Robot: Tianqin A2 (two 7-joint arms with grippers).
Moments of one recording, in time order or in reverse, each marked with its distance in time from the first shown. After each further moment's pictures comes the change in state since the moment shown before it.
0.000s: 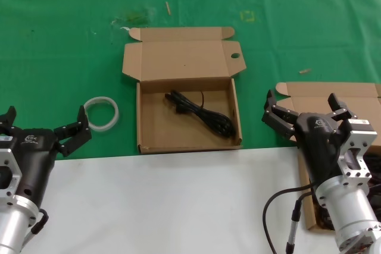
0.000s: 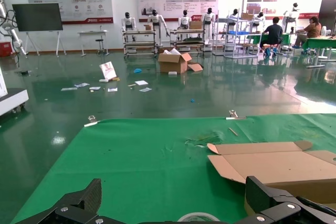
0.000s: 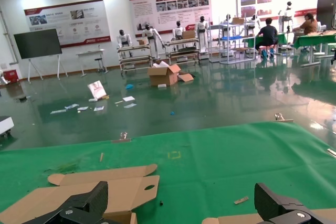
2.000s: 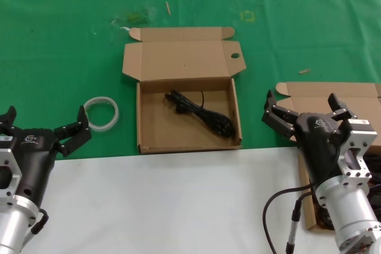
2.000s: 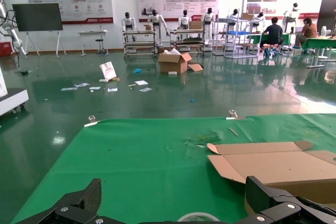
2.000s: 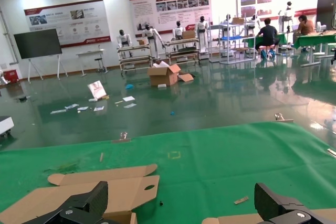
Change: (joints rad) left arm 0.000 0.000 0.000 0.000 0.000 0.000 0.000; right arm 0.000 0.000 0.000 0.000 0.000 0.000 0.000
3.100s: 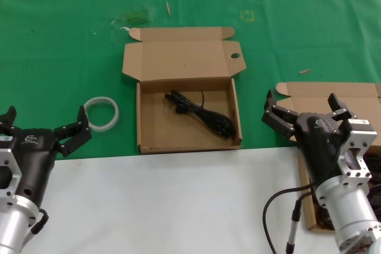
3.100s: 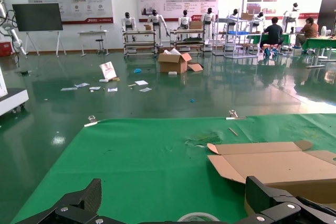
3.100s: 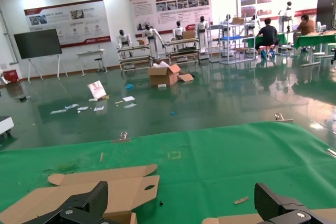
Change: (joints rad) left arm 0.000 0.000 0.000 0.000 0.000 0.000 0.000; right arm 0.000 0.000 0.000 0.000 0.000 0.000 0.000
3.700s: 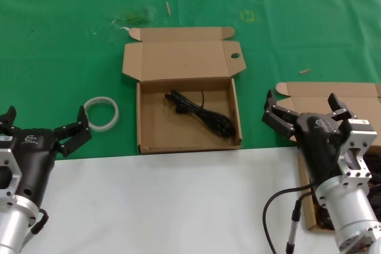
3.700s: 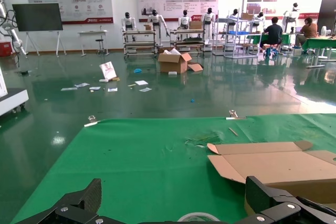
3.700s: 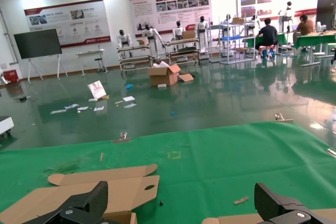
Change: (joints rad) left arm 0.000 0.000 0.000 0.000 0.000 0.000 0.000; right arm 0.000 0.000 0.000 0.000 0.000 0.000 0.000
